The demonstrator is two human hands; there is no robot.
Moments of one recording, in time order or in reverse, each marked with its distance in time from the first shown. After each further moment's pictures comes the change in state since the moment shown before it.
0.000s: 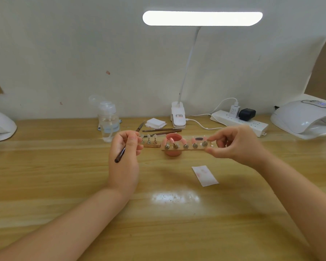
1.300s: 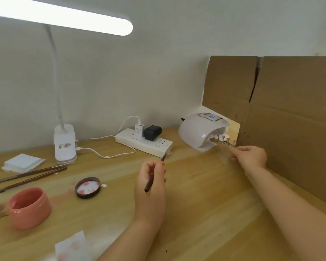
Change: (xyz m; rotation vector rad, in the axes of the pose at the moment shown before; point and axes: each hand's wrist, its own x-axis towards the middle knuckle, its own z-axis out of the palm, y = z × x) left_hand -0.067 -0.036 0.282 -0.174 -0.383 -0.284; right_hand -0.049 0.216 -0.247 -0.133 1.033 0.836
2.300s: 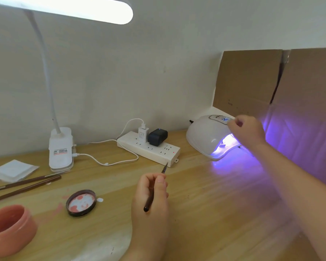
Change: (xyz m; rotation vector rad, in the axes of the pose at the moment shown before) left_hand 0.009 -0.007 0.002 0.022 0.059 -0.014; right_hand 0.060 -0.061 0.053 -0.305 -0.097 -0.555
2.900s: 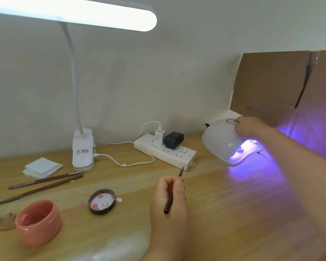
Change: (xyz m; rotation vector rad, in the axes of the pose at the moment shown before) left_hand -0.001 0.000 -0.002 -0.027 -0.017 -0.005; right_hand 0.051 -0.031 0.024 -0.561 -0.497 -0.031
